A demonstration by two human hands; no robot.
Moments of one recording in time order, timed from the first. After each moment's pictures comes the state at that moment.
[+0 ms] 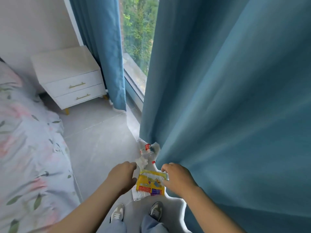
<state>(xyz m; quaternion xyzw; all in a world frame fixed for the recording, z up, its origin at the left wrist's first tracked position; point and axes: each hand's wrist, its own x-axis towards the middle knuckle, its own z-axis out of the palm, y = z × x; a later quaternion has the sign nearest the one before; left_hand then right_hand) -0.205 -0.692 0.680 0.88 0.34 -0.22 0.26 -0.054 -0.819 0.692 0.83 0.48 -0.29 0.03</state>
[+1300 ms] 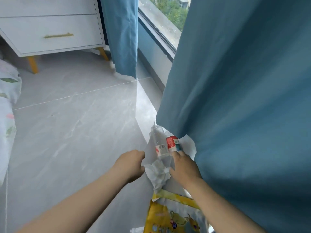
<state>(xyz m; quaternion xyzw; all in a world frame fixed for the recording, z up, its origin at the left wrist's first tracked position) -0.093 -0.548 0.050 0.88 0.35 -0.20 0.23 0.060 -0.666 0.035 0.85 0.48 -0.23 0.05</state>
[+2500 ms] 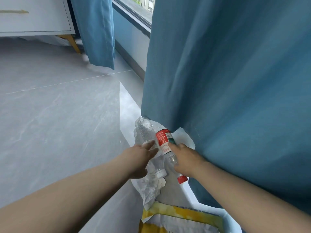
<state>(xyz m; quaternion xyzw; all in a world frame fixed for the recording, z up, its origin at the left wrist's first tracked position) -0.020 -0.550 -0.076 0.96 0.16 -0.18 0.13 0.123 -0.665 -0.062 0.83 0.49 -0.23 0.10</state>
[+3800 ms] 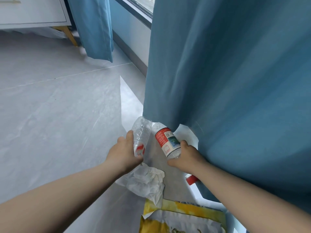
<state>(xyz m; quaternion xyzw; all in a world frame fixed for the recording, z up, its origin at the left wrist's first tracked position) -0.038 -0.542 -0.096 0.85 0.44 -0.05 0.28 0.121 -0.670 -0.087 0.90 0.31 -0.29 -0.06</state>
